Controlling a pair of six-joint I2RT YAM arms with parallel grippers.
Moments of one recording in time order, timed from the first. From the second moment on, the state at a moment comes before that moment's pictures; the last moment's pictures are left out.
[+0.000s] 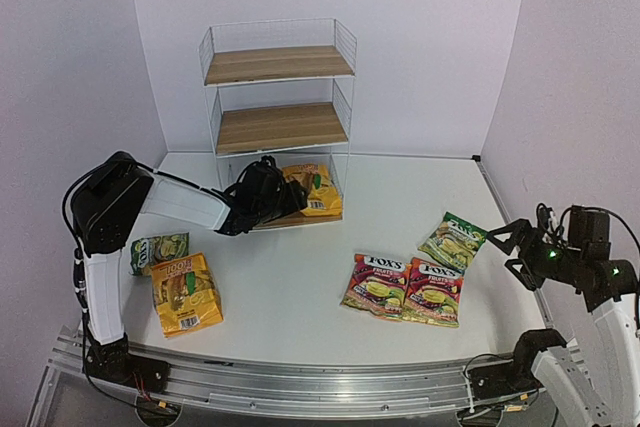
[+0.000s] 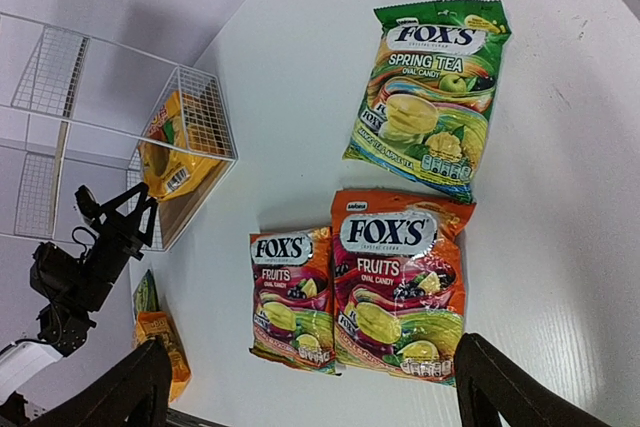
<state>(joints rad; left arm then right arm) -0.74 2.00 1.19 0.32 -0.22 -0.81 -0.07 0.48 0.63 -0.84 -0.45 0.70</state>
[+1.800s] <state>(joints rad) -0.73 2.09 1.36 0.18 -0.18 -0.73 -0.07 0.52 0.61 -0.85 -0.41 0.68</state>
